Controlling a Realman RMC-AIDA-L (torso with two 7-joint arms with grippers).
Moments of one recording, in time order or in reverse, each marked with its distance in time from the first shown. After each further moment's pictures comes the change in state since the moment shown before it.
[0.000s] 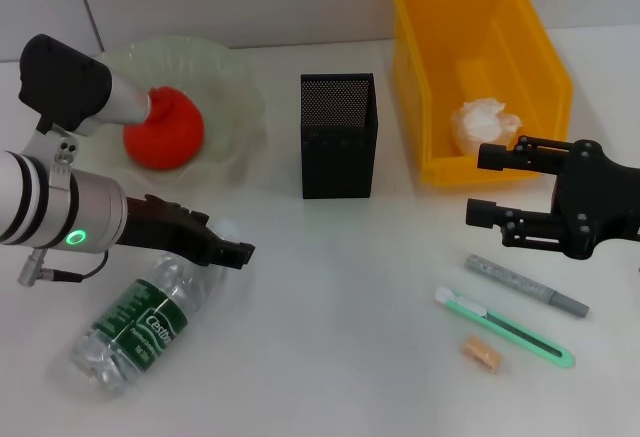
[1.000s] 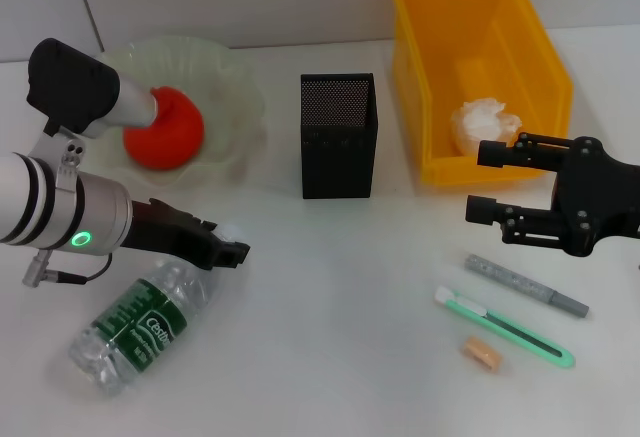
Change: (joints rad) left arm -0.018 0.000 0.003 -0.028 0.000 0.002 0.000; right arm 0.002 0.000 0.000 -0.001 0.006 -0.001 0.000
